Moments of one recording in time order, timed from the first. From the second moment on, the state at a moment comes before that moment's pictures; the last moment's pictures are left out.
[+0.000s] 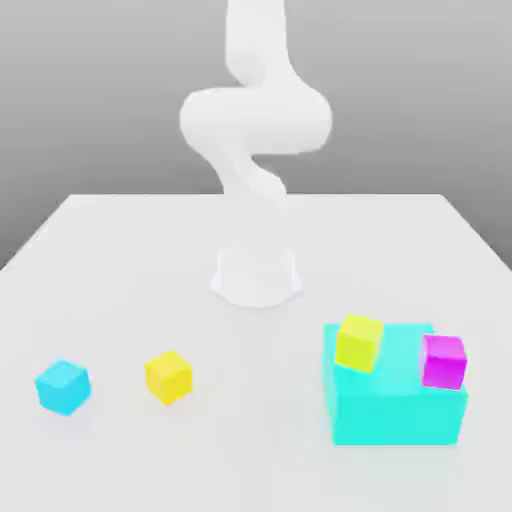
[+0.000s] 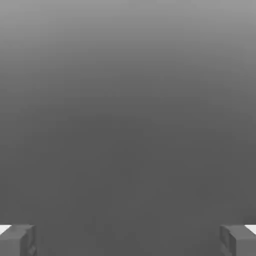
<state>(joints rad) -0.06 -0.72 -0.01 -2.33 0.02 2.34 0.90</state>
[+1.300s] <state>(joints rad) -0.59 0.31 -0.10 -2.63 0.16 2.95 1.95</state>
